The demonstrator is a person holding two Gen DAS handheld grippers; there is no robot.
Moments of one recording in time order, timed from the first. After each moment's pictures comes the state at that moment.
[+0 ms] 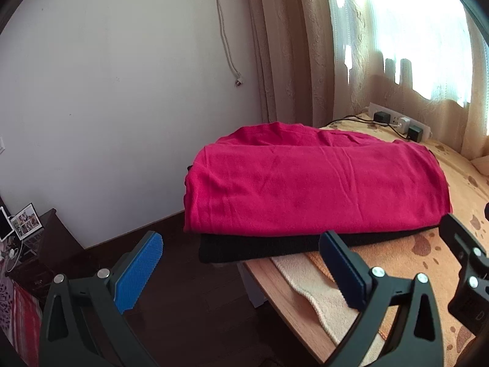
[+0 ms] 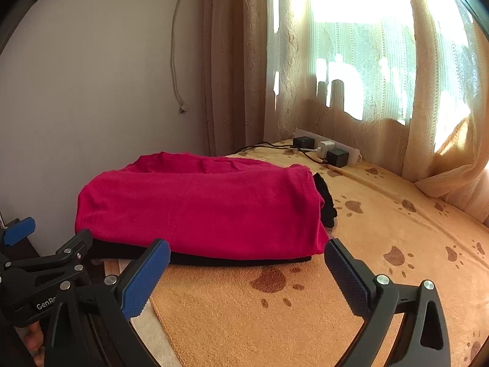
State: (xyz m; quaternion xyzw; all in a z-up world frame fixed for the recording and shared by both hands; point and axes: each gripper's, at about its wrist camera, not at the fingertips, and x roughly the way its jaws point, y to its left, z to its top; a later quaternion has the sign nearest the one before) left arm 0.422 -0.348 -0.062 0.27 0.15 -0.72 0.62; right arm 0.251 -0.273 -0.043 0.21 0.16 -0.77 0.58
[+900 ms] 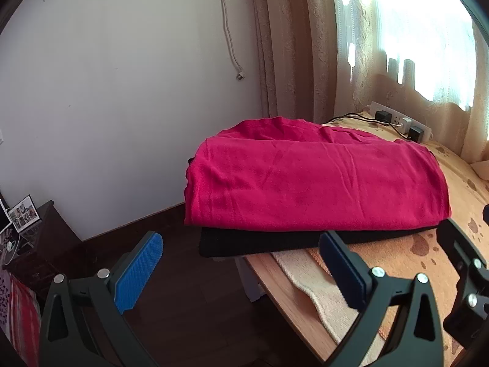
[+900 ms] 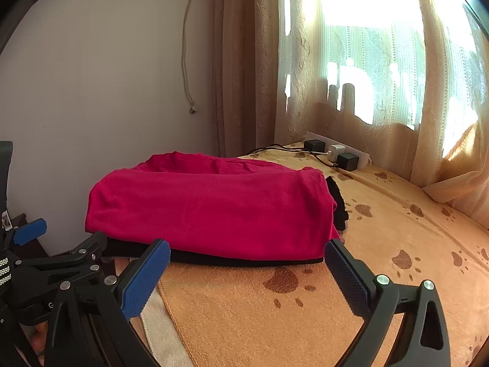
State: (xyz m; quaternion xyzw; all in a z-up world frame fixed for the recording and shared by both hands) left arm 0.429 -0.349 -0.059 0.27 0.17 -0.71 0.62; right arm 0.262 -0.270 -0.039 0.20 0.16 -0.76 0.60
